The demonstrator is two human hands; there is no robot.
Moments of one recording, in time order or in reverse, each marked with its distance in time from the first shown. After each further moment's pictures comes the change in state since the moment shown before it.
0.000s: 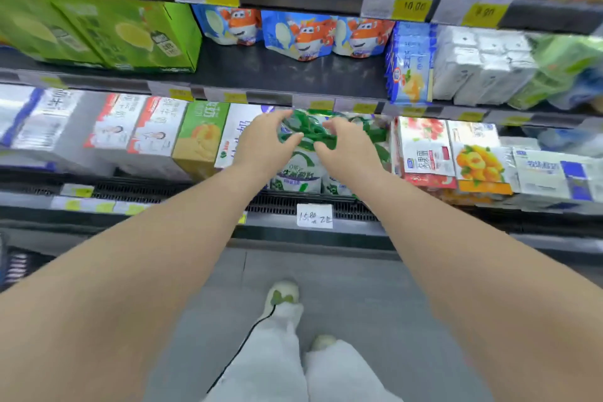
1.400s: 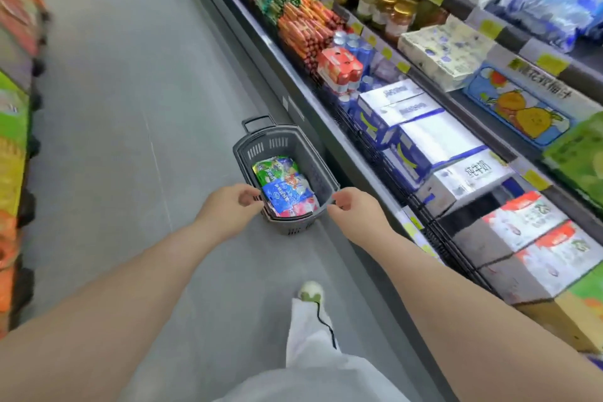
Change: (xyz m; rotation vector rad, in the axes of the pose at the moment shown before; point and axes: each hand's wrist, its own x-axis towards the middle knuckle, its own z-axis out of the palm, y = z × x) left_hand -0.490 -0.506 -0.445 -0.198 0.523 -0.972; right_hand -0.248 -0.569 0.429 -0.080 -0.714 -0.628
